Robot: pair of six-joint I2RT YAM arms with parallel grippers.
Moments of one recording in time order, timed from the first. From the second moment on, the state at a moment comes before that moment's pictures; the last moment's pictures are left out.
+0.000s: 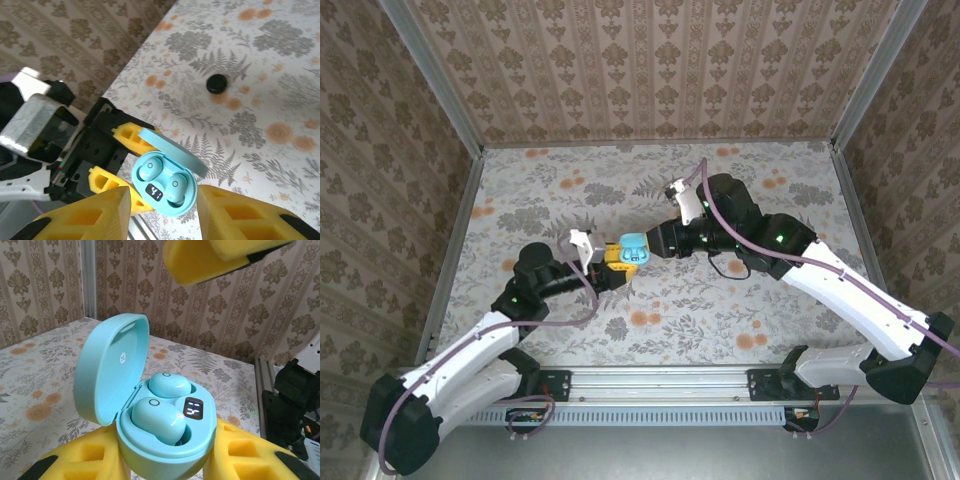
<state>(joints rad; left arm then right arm) -0.63 0.85 0.45 0.33 0.67 -0.09 0.80 1.25 1.39 -0.72 -0.20 0.45</state>
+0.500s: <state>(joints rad) -0.66 0.95 0.50 0.41 0.71 -0.09 0.63 1.16 1.28 -0.67 -0.20 0.57</state>
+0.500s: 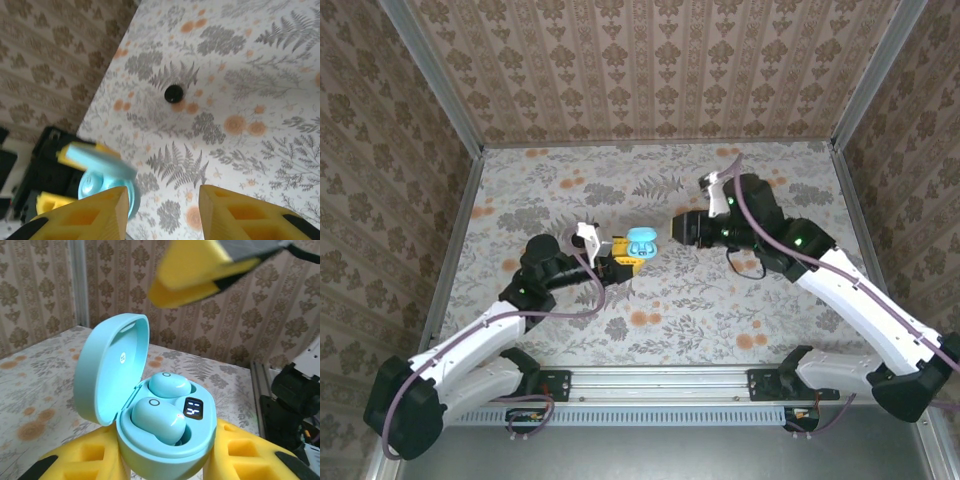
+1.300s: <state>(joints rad) -0.70 1.09 0.61 0.51 0.78 -0.09 0.59 1.17 1.17 -0.54 -0.51 0.65</state>
